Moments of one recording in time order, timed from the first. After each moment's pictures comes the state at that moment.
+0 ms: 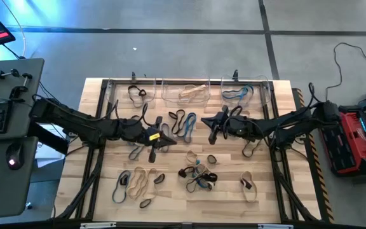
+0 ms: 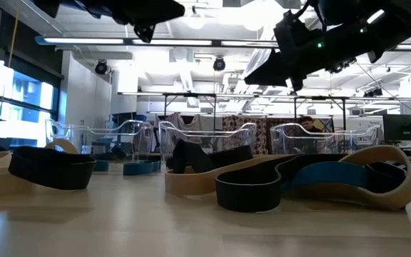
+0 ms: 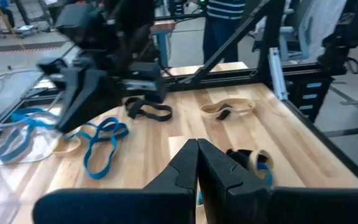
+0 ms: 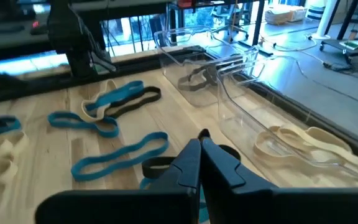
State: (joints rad) left arm -0.17 1.25 0.68 0.33 -0.07 0.04; right arm 0.02 1.35 0.52 0.58 0.41 0.16
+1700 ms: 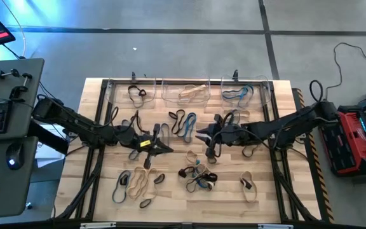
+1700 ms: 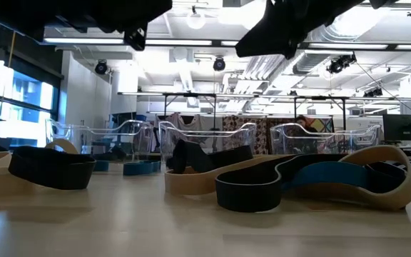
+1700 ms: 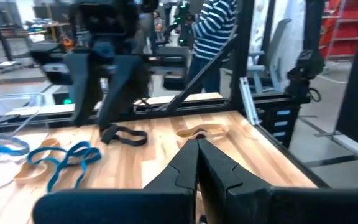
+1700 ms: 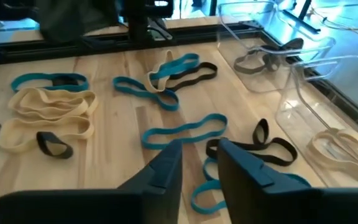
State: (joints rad) left arm -0.24 1.30 0.49 0.75 -0.07 0.02; right arm 0.21 1.37 0.84 0.06 0.41 0.18
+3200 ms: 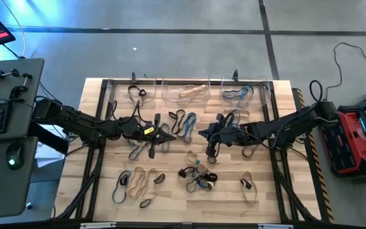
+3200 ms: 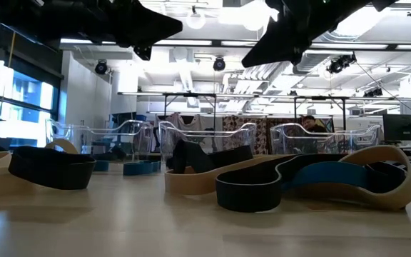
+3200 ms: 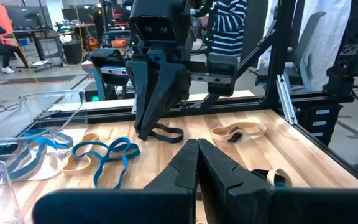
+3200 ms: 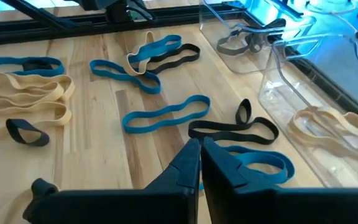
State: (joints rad) left arm -0.09 1.30 0.49 0.75 0.00 0.06; right arm 0.21 1.37 0.84 -0.02 0.46 0.22
